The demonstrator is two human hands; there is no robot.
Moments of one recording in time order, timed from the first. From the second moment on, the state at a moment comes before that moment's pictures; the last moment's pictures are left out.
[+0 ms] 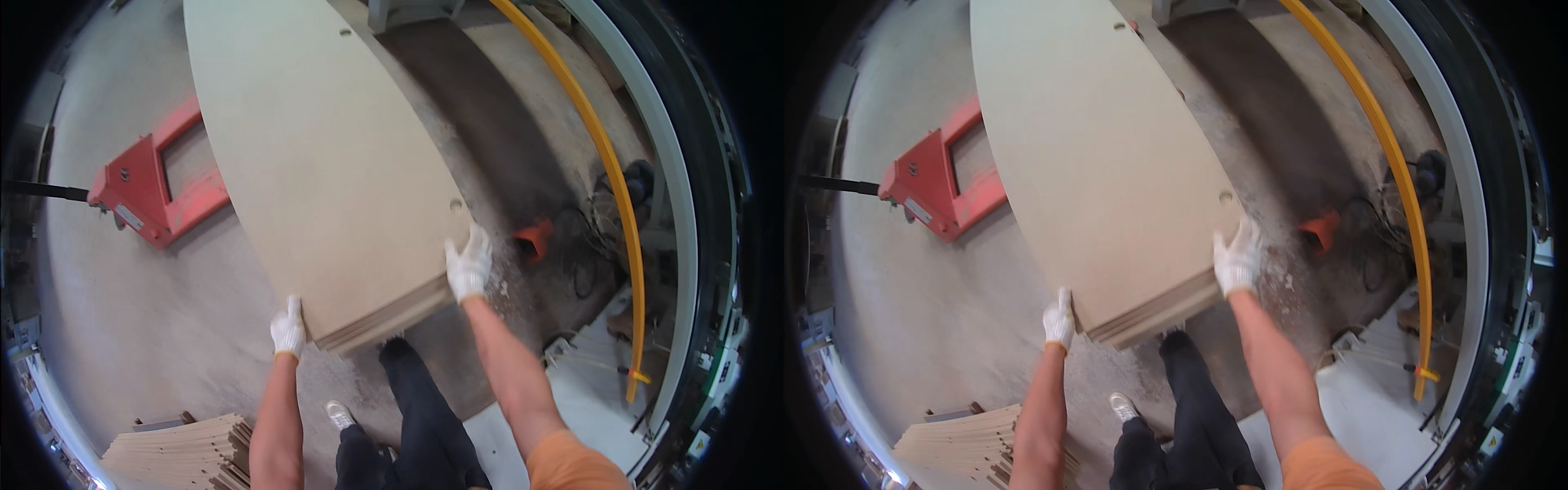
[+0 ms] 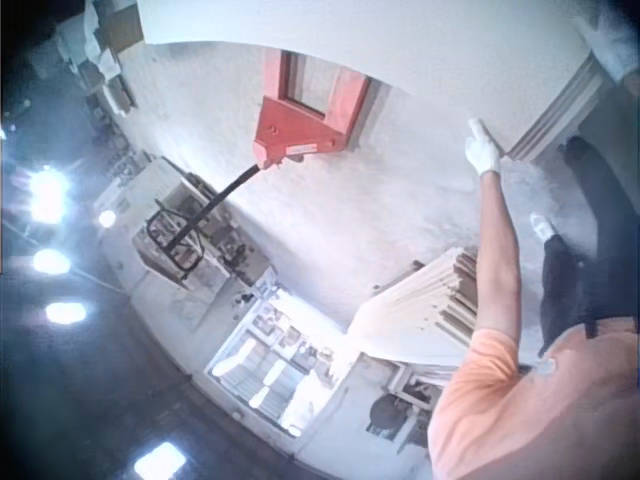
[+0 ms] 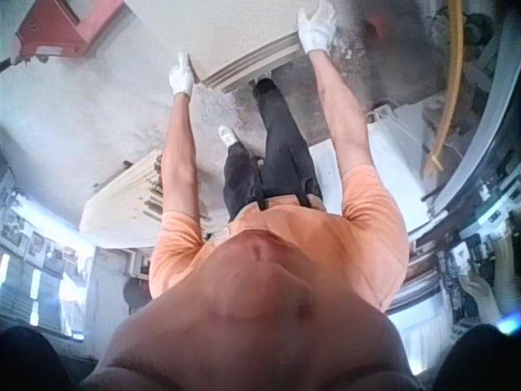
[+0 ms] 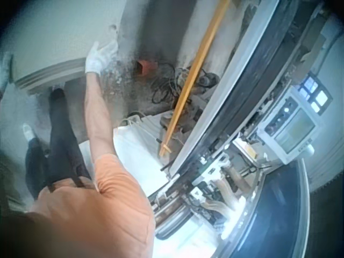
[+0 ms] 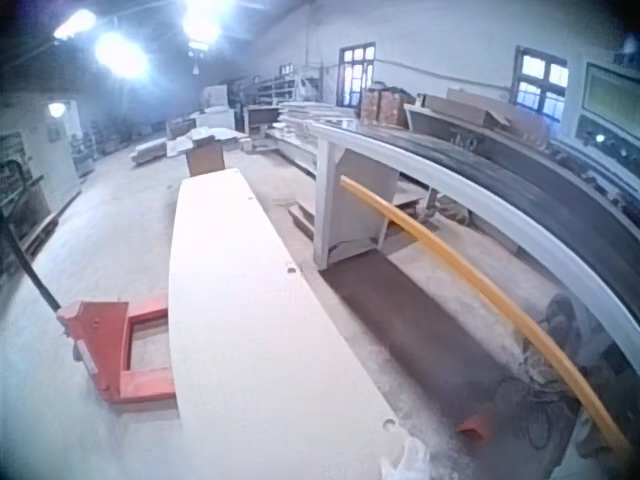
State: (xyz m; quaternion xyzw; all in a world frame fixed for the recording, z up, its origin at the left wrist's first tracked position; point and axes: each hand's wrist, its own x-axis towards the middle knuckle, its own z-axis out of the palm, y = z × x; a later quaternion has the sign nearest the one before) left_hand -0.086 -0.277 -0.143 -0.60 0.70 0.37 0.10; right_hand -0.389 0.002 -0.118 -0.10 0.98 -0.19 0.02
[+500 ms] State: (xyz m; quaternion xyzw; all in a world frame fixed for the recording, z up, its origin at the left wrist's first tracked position) left_hand 0.022 -0.042 0.030 -0.44 0.60 0.63 0.21; right_hand -0.191 0.184 0.003 0.39 0.40 -0.82 0.14
